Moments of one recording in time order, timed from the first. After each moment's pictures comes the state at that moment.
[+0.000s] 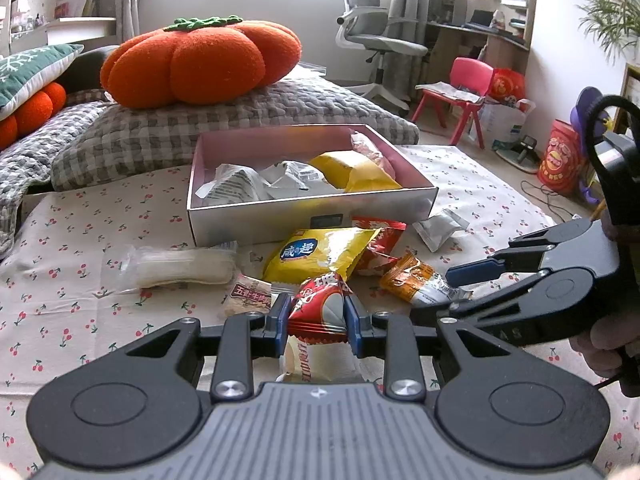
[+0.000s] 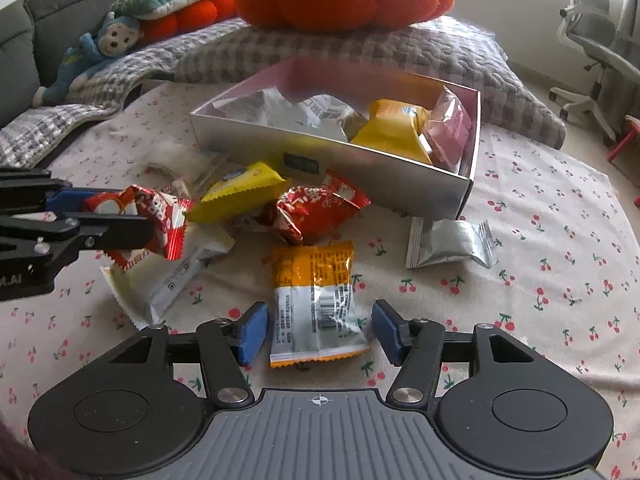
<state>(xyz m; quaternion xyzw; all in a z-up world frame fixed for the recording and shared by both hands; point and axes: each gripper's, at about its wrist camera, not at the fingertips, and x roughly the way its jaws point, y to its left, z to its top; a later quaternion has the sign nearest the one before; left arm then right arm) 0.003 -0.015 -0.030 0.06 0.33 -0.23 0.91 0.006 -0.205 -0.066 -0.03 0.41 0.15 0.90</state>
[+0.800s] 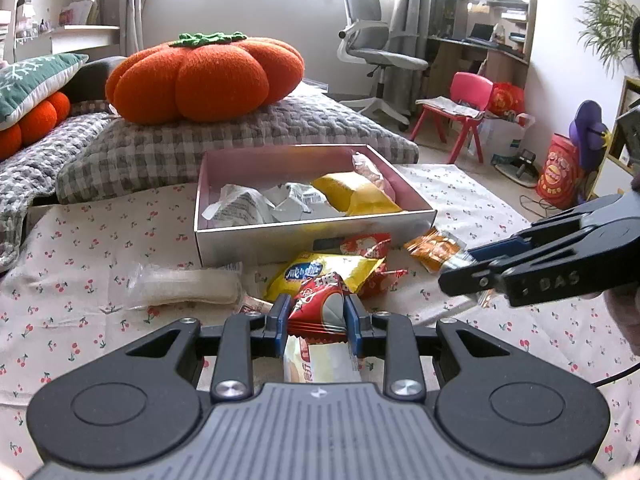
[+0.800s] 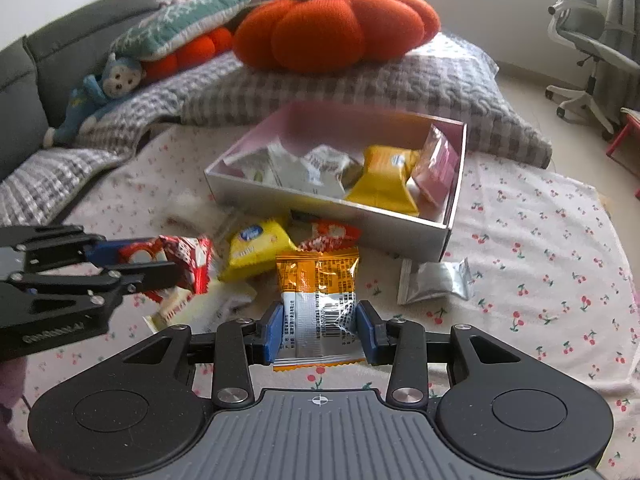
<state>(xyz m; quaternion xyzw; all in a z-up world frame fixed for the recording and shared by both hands) 0.003 -0.011 -0.018 0.05 0.31 -0.24 0.92 0.001 -0.218 -0.015 0.01 0.39 0.15 0.91</state>
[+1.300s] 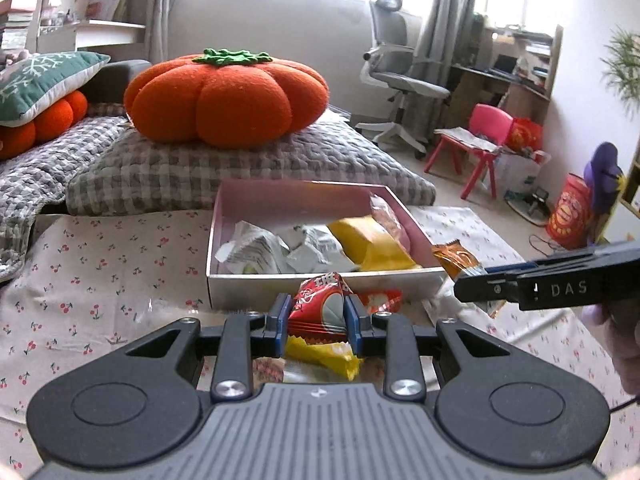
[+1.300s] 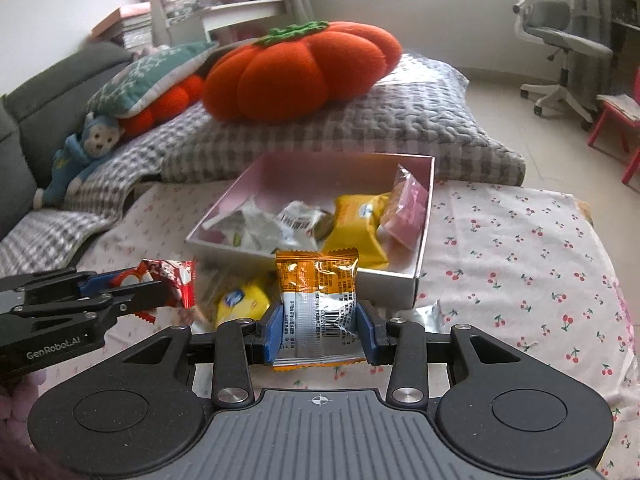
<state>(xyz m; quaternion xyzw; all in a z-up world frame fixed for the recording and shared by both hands) 0.034 -0.012 0.002 0.01 0.30 -0.21 0.93 0.022 -0.241 0.007 0.07 0.36 0.12 0.92</state>
